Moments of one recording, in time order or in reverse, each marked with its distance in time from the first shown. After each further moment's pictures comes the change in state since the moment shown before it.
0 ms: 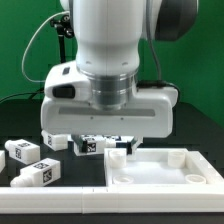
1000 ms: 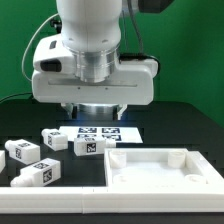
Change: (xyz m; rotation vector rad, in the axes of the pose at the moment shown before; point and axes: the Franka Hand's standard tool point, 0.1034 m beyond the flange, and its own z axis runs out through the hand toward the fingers) arm -0.059 0.028 -0.012 0.007 -0.080 -0.040
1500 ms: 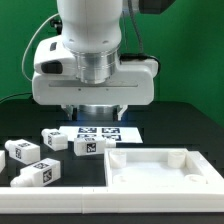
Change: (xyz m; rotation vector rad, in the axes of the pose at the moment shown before) arm -0.010 0.008 0.014 0.002 -0.025 -0.148
